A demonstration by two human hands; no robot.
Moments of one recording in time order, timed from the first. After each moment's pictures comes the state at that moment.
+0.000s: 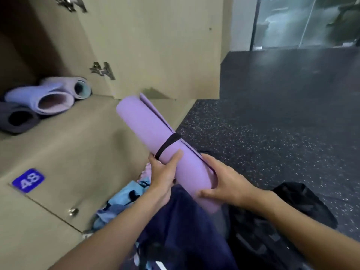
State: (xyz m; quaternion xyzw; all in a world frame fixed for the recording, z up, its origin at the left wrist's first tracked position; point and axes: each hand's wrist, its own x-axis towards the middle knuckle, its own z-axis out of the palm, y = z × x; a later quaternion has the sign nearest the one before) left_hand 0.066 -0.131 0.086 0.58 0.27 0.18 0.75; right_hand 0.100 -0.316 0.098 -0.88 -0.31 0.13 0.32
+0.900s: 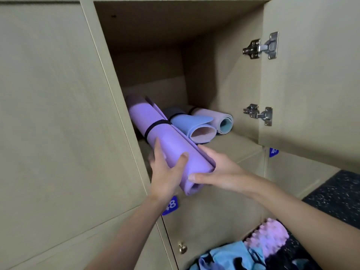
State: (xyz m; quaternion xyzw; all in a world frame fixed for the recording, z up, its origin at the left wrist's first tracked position) left_hand -0.035 0.133 0.215 0.70 0.38 0.45 0.40; right_hand 0.117 0.055 0.213 -0.60 -0.60 0.26 0.46
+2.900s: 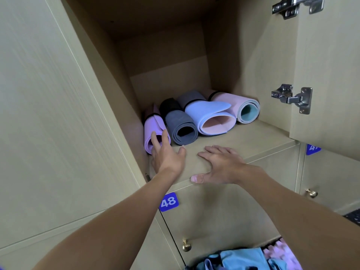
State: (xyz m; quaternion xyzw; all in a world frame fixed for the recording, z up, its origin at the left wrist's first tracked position) left_hand 0.015 0.221 0.176 0.72 0.59 0.36 0.11; right_hand 0.163 0.133 0.173 -0.71 -0.70 0.09 0.10
